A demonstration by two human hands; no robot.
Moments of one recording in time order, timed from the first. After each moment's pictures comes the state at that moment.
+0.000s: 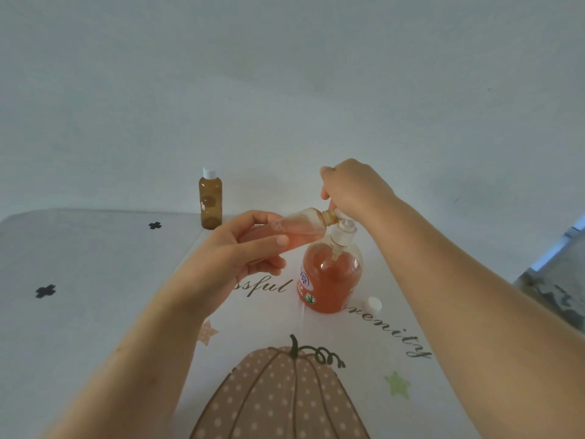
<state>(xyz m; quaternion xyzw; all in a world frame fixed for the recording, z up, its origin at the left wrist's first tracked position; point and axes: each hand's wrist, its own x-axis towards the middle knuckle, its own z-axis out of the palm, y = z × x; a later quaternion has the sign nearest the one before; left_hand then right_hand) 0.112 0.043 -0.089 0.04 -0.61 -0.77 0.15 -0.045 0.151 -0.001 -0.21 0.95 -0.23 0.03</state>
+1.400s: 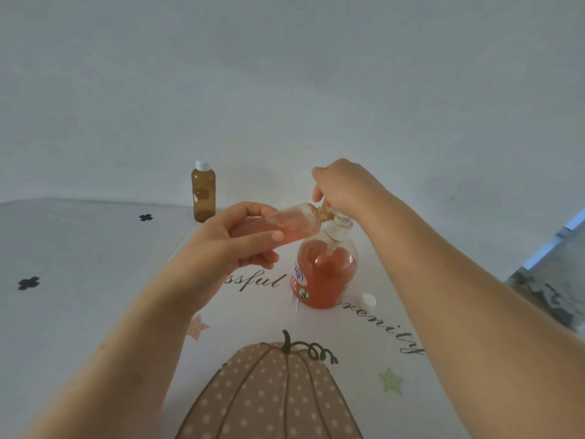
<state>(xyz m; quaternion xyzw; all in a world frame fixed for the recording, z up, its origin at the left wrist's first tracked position) 0.111 0.042 -0.091 0.04 -0.63 -0.76 0.17 -0.049 0.146 -0.010 -0.21 0.94 -0.24 0.06</state>
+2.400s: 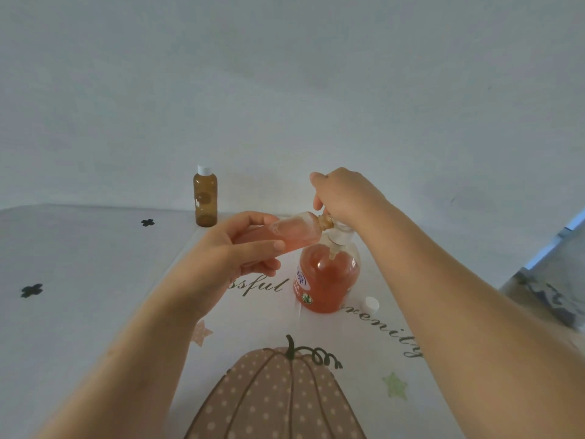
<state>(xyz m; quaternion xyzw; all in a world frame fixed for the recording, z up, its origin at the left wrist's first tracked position) 0.110 0.041 -0.092 0.06 -0.62 -0.77 0.15 -0.052 0.147 -0.018 -0.25 0.95 -0.20 0.03</state>
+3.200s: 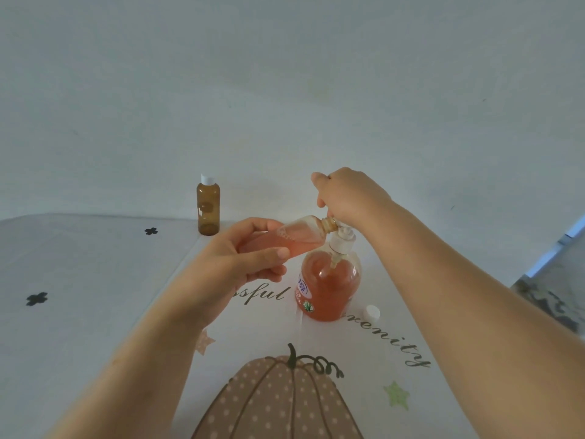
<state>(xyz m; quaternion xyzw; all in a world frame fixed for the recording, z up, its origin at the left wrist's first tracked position) 0.112 0.043 -0.090 0.04 -0.60 -0.78 0.15 -0.054 0.146 -0.006 -0.25 0.95 -0.19 0.01</state>
